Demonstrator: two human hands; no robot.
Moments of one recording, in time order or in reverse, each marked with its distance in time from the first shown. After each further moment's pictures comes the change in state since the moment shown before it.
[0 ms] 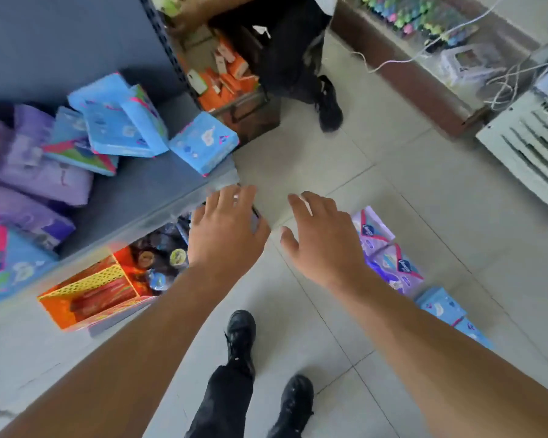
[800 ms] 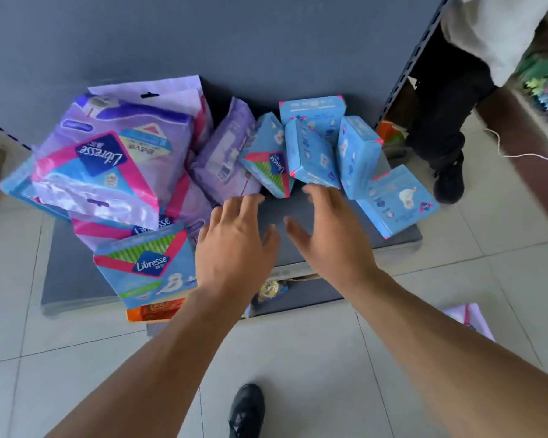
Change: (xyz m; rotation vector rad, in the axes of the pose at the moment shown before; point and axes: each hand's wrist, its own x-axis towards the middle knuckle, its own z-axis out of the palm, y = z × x) left_hand 0.028 -0.301 -0.032 -0.267 0.199 -0.446; right_hand 0.178 -0.285 0.090 0.341 0.045 -0.277
